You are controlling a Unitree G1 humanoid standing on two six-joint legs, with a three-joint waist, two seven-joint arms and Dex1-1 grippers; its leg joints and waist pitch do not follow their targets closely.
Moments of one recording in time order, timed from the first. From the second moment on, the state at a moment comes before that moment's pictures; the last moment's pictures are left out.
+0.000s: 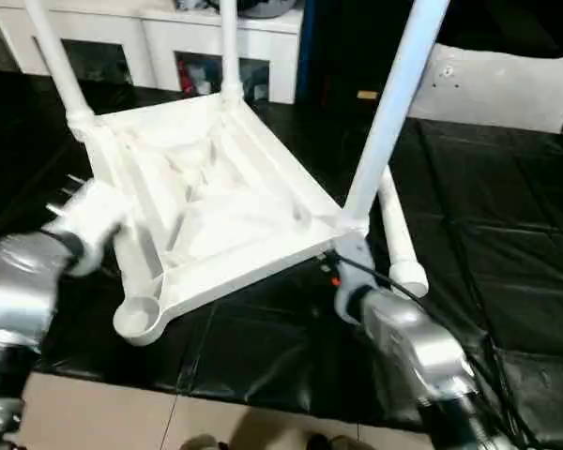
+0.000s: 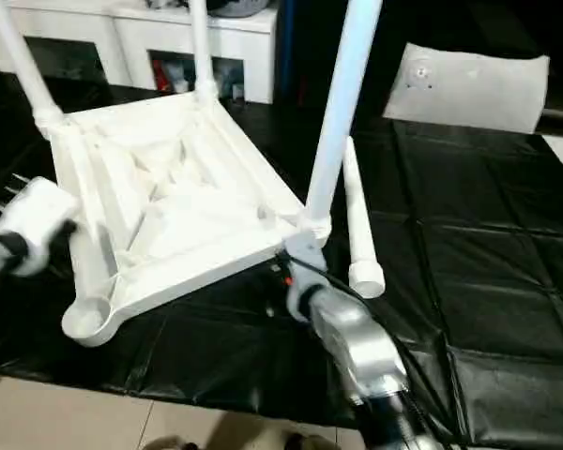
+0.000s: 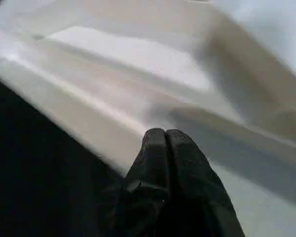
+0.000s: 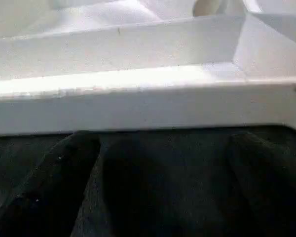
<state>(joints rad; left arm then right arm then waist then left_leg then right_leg) -0.36 0.64 0.00 0.21 0.16 0.52 -0.64 -0.32 -0.03 0.17 0.21 0.10 0.55 0.32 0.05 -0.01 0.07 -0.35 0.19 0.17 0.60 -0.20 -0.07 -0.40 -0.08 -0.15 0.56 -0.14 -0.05</state>
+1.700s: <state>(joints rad) -0.38 0.33 0.05 0.14 -0.10 0.35 -0.62 -0.49 -0.01 0.02 0.27 0.10 0.31 0.24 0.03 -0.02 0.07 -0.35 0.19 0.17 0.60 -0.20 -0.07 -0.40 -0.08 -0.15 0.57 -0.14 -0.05</state>
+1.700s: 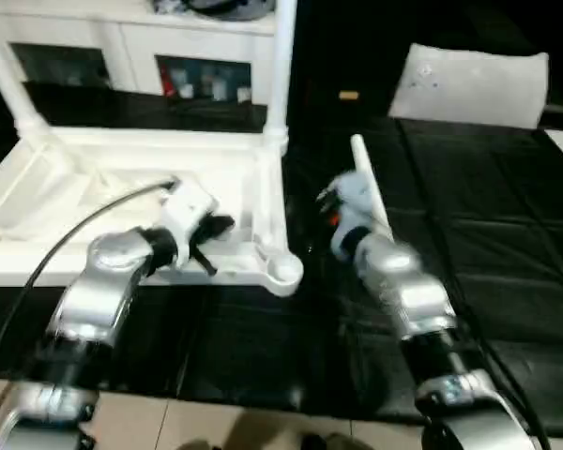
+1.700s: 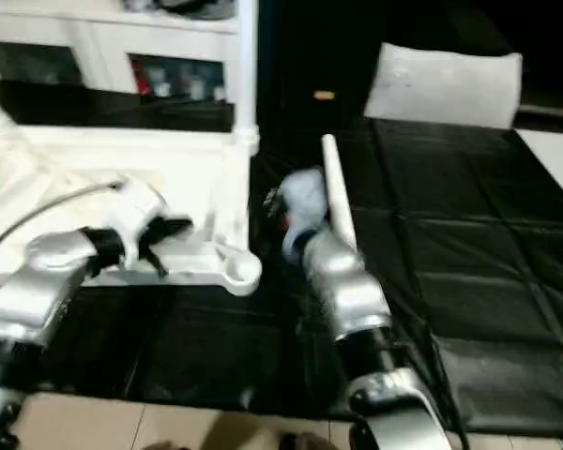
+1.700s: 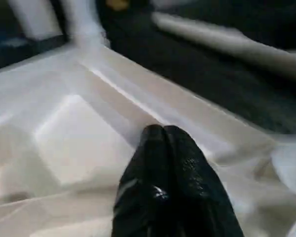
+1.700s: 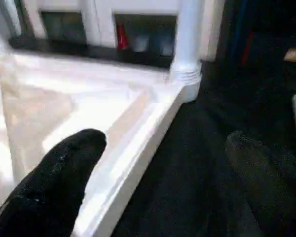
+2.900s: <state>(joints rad) -0.23 0.43 -0.11 -0.28 -0.18 0.59 -0.69 -0.98 -0.19 -0.10 1.09 0.05 0.70 0.10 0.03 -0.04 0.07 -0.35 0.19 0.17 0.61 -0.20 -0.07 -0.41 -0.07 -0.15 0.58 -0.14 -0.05</state>
